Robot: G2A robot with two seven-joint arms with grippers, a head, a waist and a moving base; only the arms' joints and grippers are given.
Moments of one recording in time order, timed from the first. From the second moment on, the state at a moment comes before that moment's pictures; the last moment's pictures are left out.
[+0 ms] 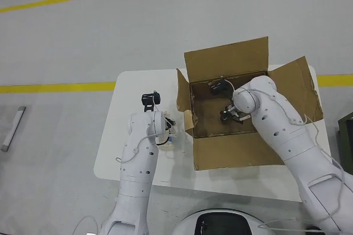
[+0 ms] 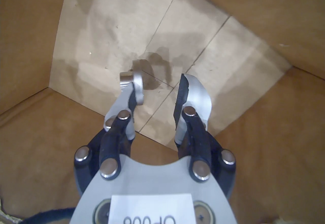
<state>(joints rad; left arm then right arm) 0.70 -1.62 -1.34 -1.27 1.58 0.18 -1.34 -0.45 -1.45 1.06 -1.00 -1.20 -0.11 1.34</state>
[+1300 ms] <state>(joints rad) 0.70 -1.62 -1.34 -1.27 1.58 0.18 -1.34 -0.43 -1.54 0.89 -0.91 -1.38 0.06 1.28</state>
